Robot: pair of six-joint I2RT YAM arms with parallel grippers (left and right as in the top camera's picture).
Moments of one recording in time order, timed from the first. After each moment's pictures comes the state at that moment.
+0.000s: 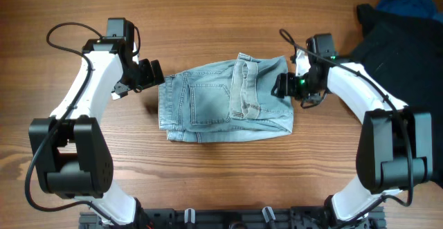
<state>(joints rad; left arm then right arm) -0.02 1.82 1.33 -0.94 0.04 -0.34 0.10 1.83 1.15 -0.71 -0.31 0.17</state>
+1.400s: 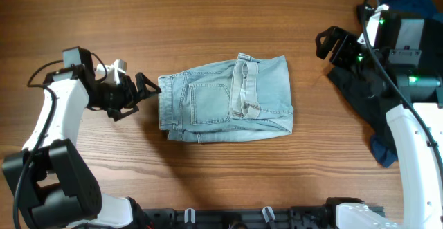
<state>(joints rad) 0.25 1.66 1.07 -0.91 0.65 -0.13 -0.03 1.32 1.33 -0.80 -0.15 0.38</state>
